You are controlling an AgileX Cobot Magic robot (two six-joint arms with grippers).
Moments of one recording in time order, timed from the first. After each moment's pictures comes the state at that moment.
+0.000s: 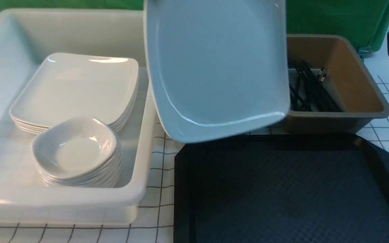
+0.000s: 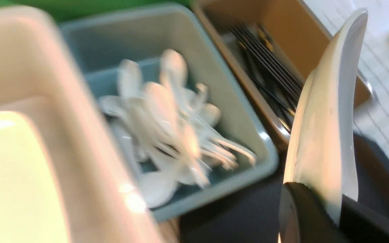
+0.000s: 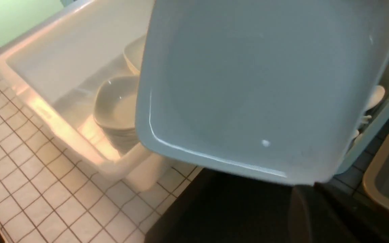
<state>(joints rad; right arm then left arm) 0.21 1.02 -1.35 0.62 1.07 -0.54 -0.27 1.58 -1.87 -0.29 1.05 0.01</state>
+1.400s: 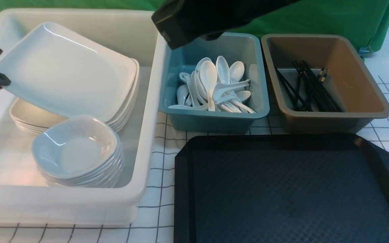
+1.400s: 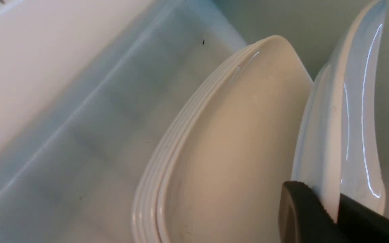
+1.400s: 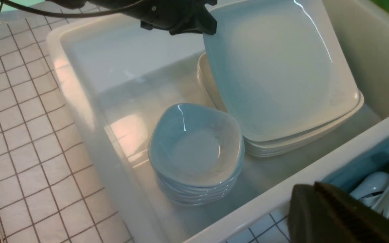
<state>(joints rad) 0.86 1.60 -1.85 0.18 0.93 -0.26 0.40 1.70 -1.08 -1.18 0.35 0.55</state>
